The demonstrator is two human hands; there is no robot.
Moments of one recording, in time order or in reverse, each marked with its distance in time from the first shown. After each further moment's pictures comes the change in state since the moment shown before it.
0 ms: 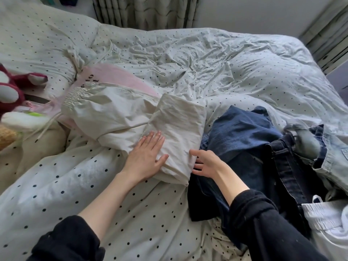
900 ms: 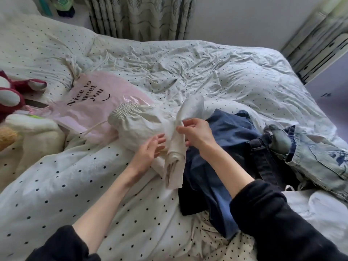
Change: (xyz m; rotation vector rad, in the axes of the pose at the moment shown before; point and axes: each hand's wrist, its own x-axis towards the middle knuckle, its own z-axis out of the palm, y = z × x) left_hand -0.034 0.056 -0.048 -1.363 0.114 -0.165; right_hand -0.109 -0.050 0.019 -0.435 0.170 -0.672
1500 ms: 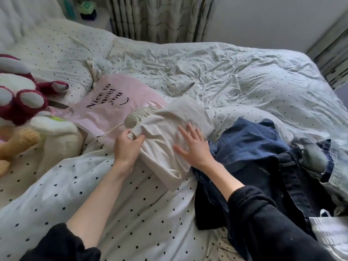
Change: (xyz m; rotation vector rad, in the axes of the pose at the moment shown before) left_hand 0.030 0.000 -0.081 0.171 0.647 -0.113; right_hand 0.052 0.047 0.062 -0.717 -0.222 -0.336
